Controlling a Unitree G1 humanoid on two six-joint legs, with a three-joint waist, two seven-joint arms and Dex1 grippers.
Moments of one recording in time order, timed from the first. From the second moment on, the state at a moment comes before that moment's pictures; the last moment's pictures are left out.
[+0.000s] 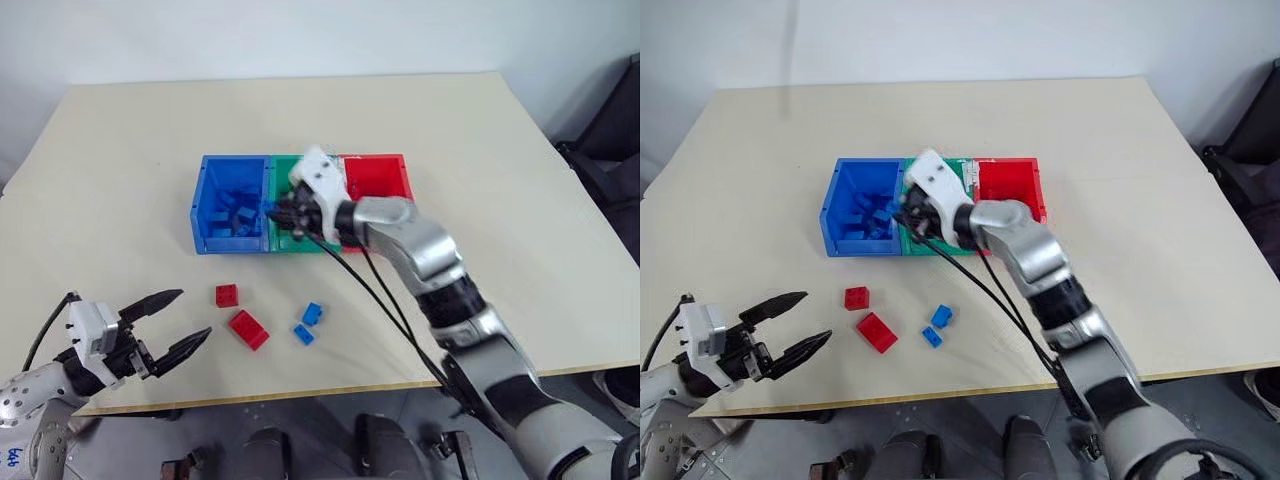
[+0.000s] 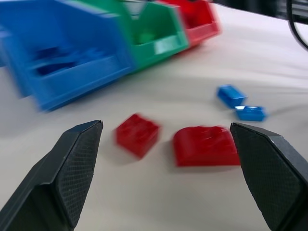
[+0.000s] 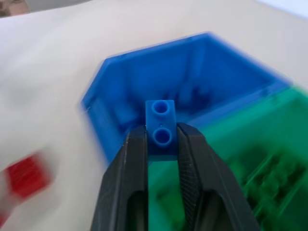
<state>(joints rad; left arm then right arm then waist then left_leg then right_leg) 0.25 0.60 0.47 -0.19 -0.60 0.08 -0.98 -1.06 -0.09 0.30 0.36 0.19 0.54 0.61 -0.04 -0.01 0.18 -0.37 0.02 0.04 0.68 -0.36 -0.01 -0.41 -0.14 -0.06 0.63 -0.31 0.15</state>
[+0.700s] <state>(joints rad) 0.09 0.62 0.33 -0.14 -0.57 0.04 -1.06 -0.73 -0.33 0.15 0.12 0.23 0.30 0.87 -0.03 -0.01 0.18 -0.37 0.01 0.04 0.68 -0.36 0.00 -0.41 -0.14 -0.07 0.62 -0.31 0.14</state>
